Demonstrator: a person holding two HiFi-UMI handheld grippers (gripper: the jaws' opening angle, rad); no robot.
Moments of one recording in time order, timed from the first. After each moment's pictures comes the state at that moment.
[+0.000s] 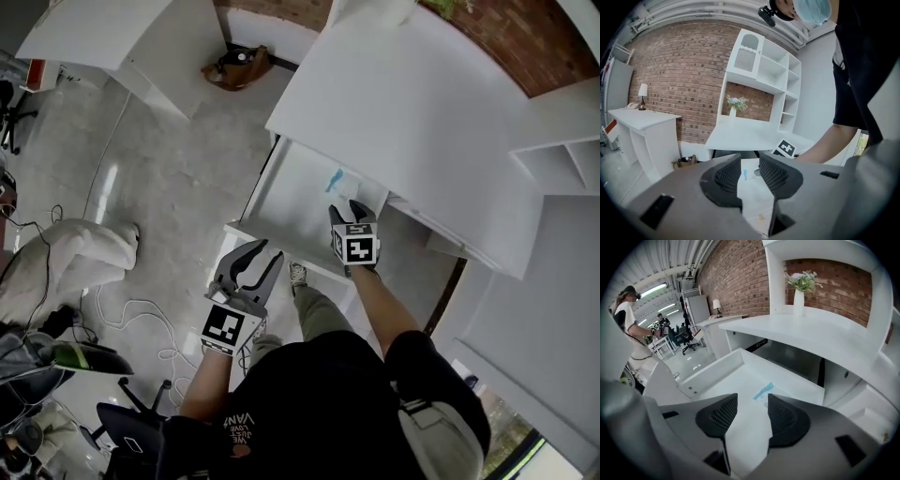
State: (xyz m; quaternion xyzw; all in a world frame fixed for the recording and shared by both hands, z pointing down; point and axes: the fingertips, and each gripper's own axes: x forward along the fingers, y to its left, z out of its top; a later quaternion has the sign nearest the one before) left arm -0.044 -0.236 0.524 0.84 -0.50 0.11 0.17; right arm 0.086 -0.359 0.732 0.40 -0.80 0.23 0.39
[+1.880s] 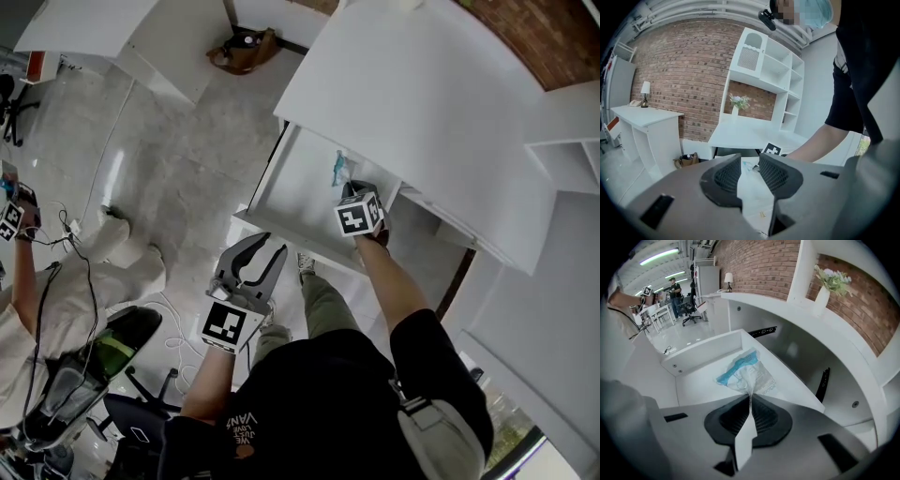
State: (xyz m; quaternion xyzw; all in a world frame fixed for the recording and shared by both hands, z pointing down) left arm -0.058 -0.235 0.536 0.83 -0.51 0.11 0.19; right arm 0.074 -0.385 0.774 0.36 -0.76 0.16 0.52
